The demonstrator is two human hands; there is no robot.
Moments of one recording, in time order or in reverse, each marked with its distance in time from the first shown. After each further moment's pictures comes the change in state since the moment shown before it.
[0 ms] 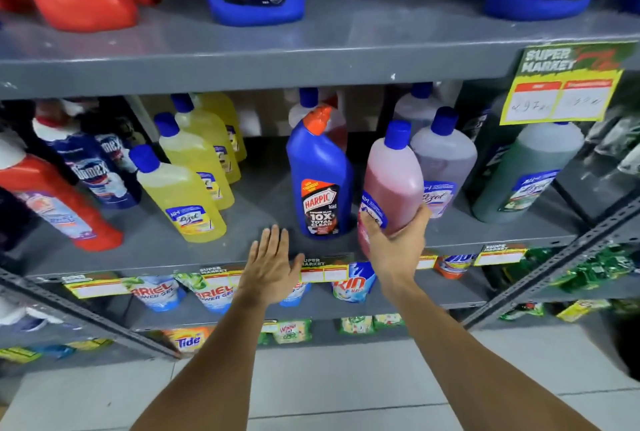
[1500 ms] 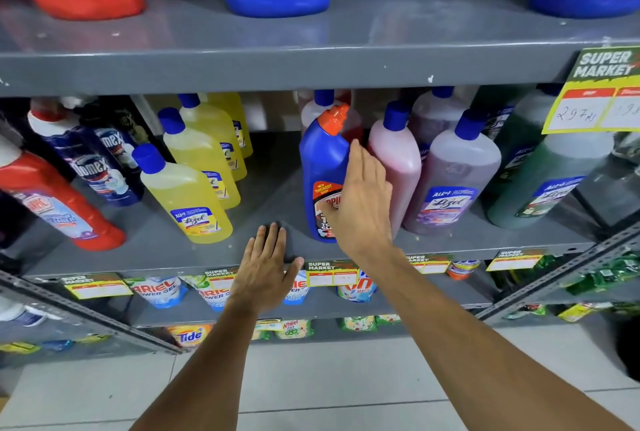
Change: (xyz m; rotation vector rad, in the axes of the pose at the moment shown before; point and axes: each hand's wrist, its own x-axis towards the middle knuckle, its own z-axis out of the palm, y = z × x) left_hand 0.009 -0.040 0.019 -0.003 0.168 0.076; right_hand 0.001 -0.074 0.065 -0.793 -0.318 -0.511
